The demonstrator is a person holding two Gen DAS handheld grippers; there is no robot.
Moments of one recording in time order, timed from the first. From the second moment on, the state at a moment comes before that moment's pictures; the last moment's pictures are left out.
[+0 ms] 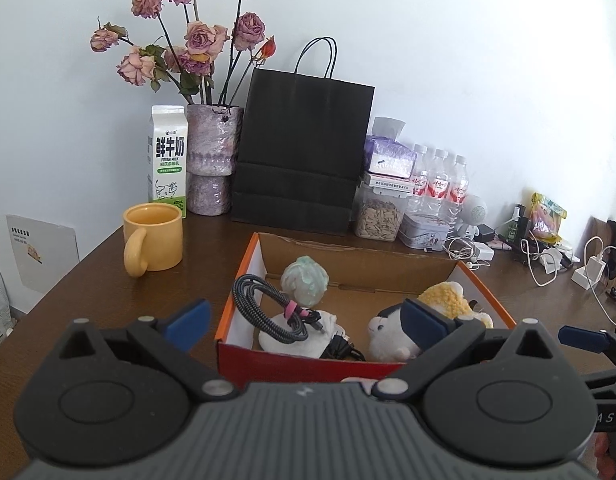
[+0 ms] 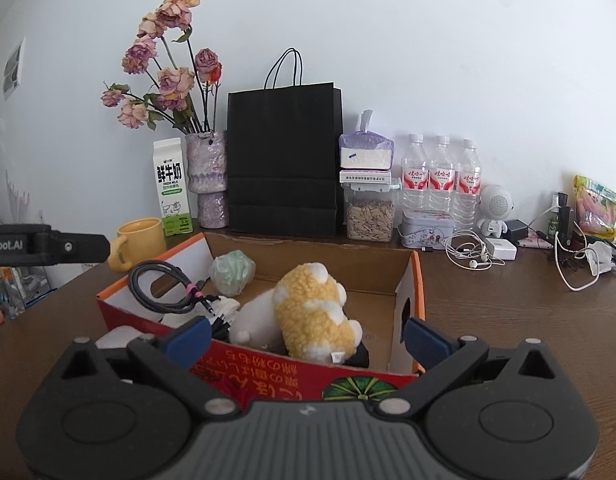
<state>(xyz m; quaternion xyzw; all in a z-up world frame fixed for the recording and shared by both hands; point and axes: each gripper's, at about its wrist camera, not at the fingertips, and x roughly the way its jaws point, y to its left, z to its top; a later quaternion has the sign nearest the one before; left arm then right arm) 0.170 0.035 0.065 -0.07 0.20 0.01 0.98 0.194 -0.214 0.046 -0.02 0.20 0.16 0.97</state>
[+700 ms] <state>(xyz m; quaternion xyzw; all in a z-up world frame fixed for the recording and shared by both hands) 0.127 0.073 0.010 -0.06 0.29 0.05 0.95 0.150 -0.238 0.003 -0.03 0.26 0.14 0.95</state>
